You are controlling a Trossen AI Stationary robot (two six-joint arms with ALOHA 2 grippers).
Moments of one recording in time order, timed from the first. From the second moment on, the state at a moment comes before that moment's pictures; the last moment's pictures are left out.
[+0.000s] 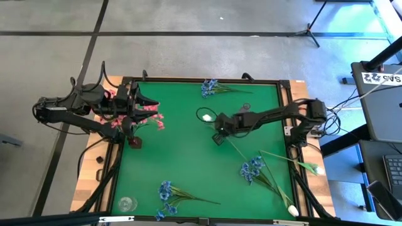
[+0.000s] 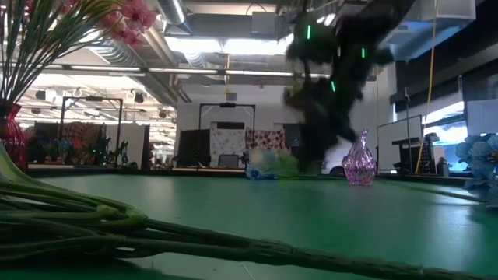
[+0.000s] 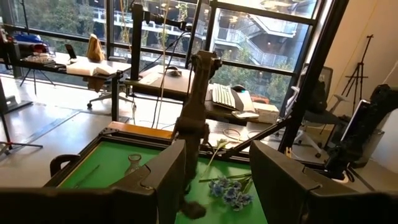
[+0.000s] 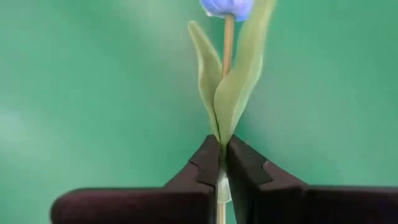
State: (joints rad) left arm -0.07 0.72 1.02 -0.32 -0.14 -0.17; right arm -0.04 1.72 1.00 -0.33 0.16 0.65
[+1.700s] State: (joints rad) left arm -0.23 0.74 1.02 -0.30 0.02 -0.17; right arm -0.34 0.83 0.57 0.35 0.43 -0.11
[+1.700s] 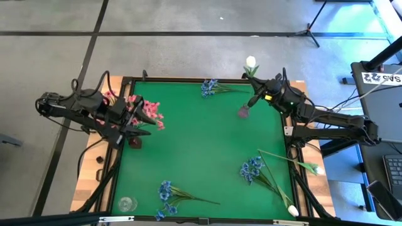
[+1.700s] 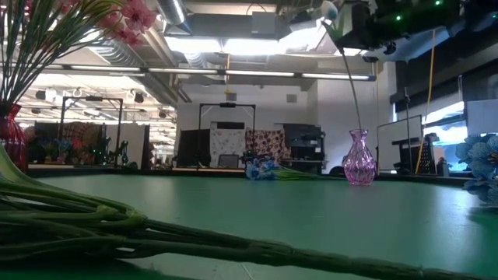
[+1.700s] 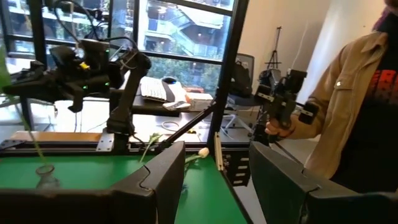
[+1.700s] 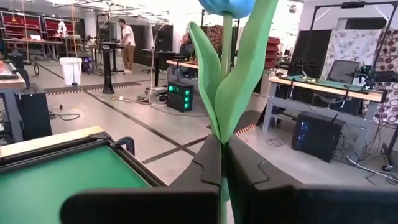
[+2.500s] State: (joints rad) left arm -0.16 0.70 1.02 -0.30 0.00 -0.08; right arm -0.26 0.83 0.89 -0.48 0.44 0.17
